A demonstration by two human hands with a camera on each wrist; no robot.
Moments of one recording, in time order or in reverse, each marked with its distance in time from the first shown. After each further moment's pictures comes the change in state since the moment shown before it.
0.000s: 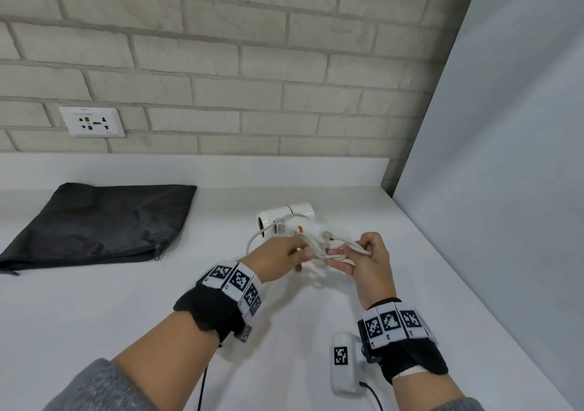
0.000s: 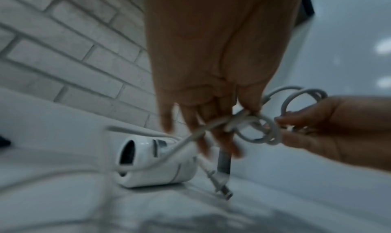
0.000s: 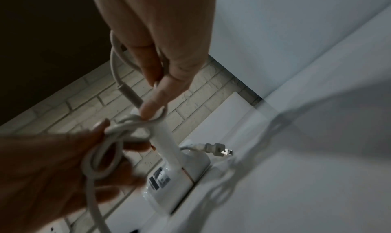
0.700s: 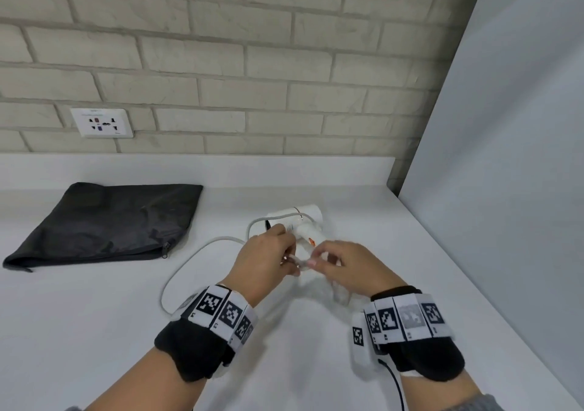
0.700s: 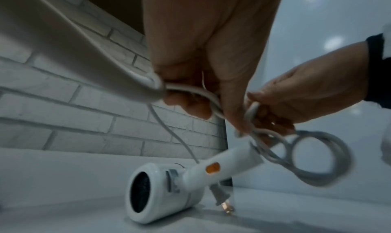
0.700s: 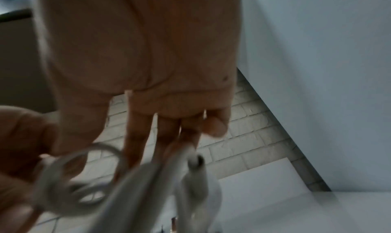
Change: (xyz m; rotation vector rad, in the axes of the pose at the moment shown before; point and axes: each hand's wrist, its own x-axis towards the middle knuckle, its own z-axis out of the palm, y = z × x) left_hand -0.035 0.001 -0.006 0.276 0.365 0.135; right_hand -0.008 -0.034 0.017 -1.163 -0.572 -0.156
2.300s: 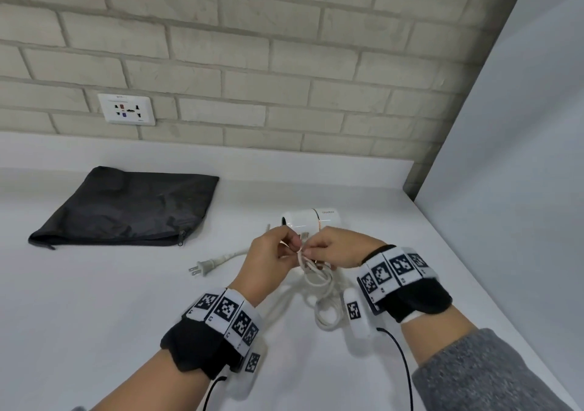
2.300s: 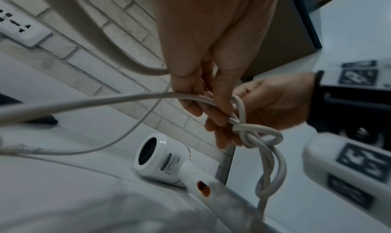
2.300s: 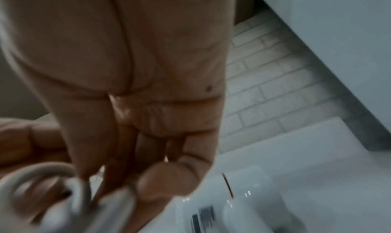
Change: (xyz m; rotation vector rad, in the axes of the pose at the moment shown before) left_hand -0.017 -0.014 0.009 -0.673 0.172 -0.235; right_hand 0.048 -0.031 -0.001 -0.022 -0.430 -0.082
